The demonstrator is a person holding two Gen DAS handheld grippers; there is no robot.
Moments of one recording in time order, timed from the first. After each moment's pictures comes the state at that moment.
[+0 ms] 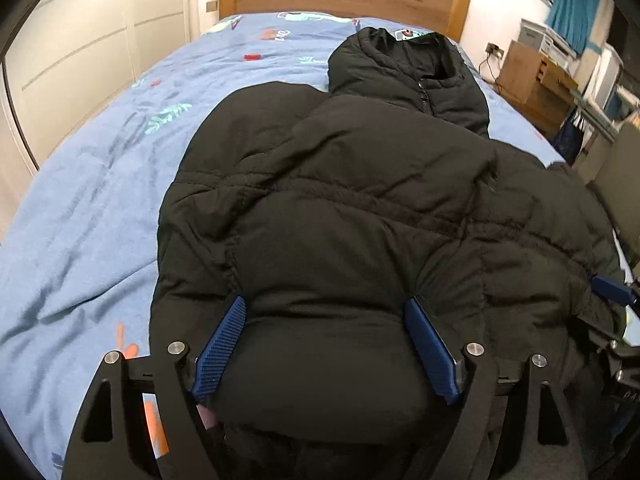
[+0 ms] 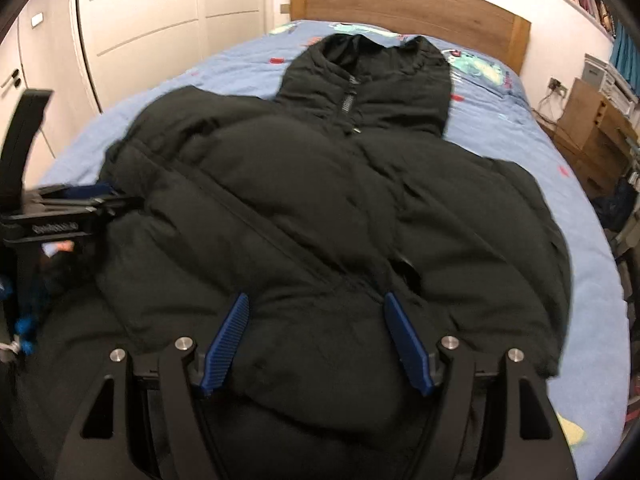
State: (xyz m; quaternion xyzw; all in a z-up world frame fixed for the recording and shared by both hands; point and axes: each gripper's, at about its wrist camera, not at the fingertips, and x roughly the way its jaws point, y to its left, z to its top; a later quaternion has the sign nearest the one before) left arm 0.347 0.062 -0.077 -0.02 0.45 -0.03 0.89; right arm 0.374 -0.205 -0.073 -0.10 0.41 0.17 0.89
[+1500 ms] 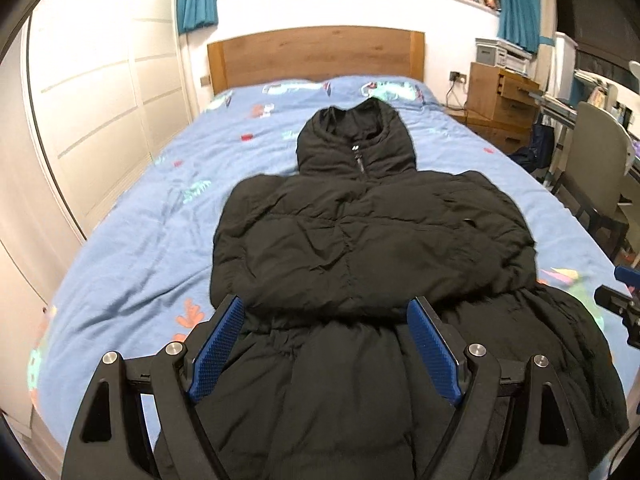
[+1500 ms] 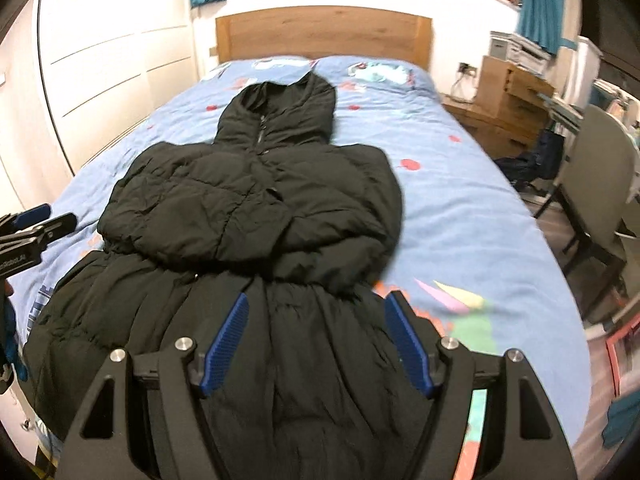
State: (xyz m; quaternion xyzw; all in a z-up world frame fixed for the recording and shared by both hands) left arm 0.184 0.001 0.033 0.04 0.35 -0.03 0.94; right arm 0.209 -0.311 0.017 -0.02 0.37 0.06 0.93
